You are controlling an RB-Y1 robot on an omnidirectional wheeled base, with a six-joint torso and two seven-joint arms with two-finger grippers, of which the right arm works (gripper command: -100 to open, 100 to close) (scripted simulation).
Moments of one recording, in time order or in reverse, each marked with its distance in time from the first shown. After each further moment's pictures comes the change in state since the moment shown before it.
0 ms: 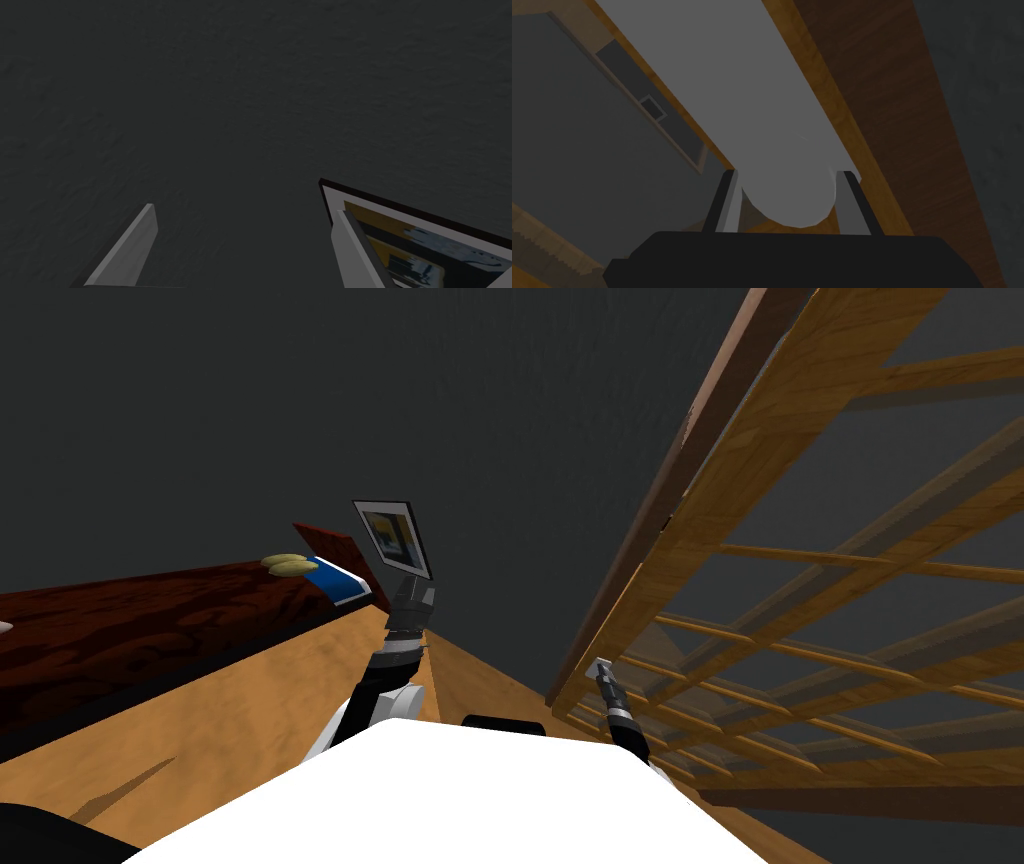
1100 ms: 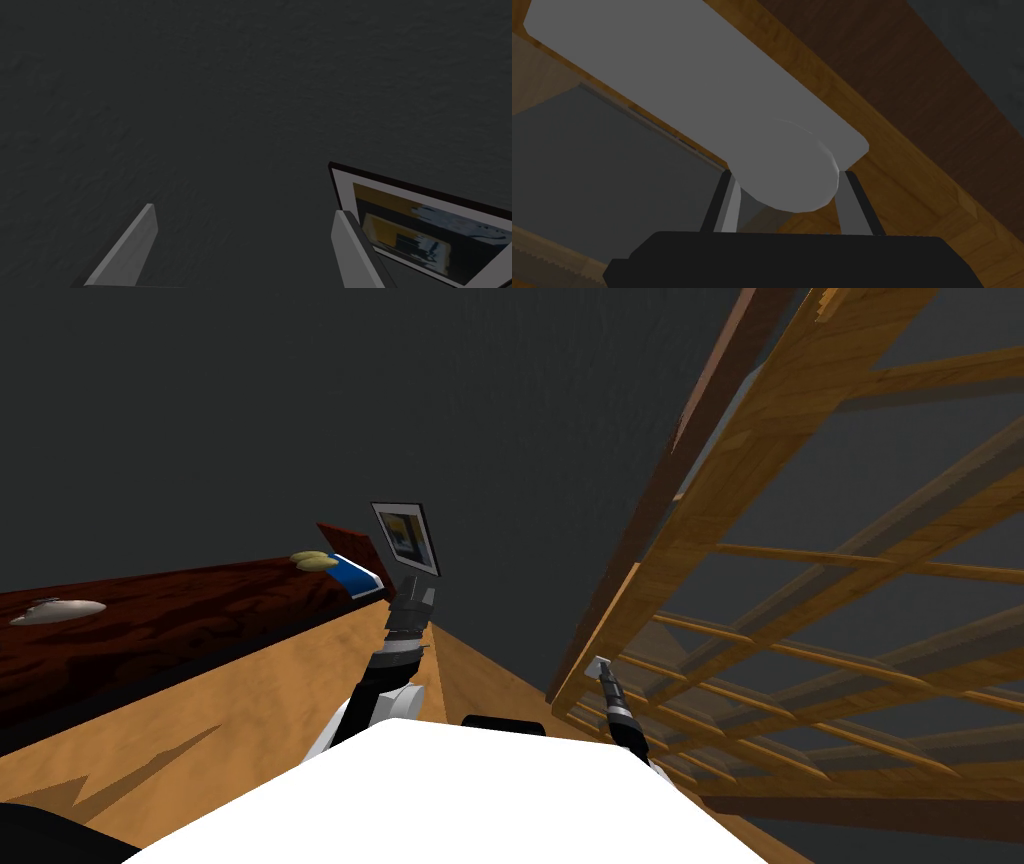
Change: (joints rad) arm -0.003 -0.014 0.056 0.000 -0.105 0.005 -0.268
